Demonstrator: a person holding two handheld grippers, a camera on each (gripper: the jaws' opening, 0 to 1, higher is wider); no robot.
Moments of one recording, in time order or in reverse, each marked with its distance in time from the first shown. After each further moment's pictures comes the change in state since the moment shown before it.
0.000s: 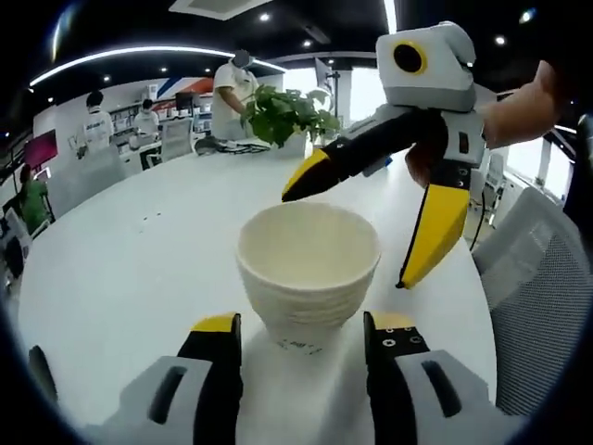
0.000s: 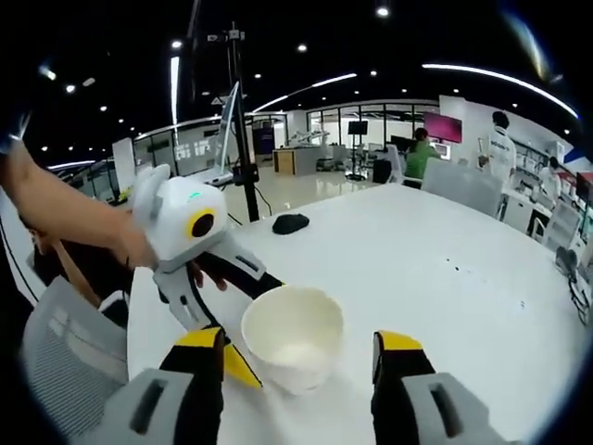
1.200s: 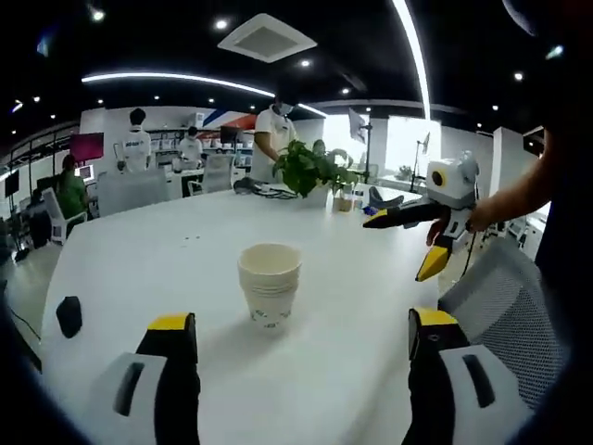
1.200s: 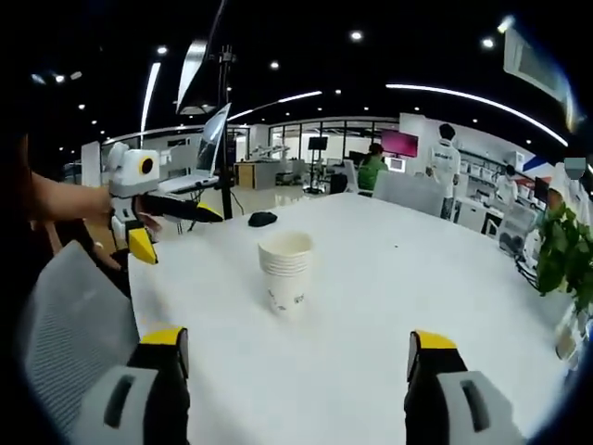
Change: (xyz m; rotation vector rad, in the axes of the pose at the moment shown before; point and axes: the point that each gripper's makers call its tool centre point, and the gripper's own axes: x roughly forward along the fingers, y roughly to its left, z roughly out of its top) left arm -0.113 -0.067 0.022 -0.101 -0.204 0.173; right arm -0.126 0.016 -0.073 0.003 -0.060 -0.218
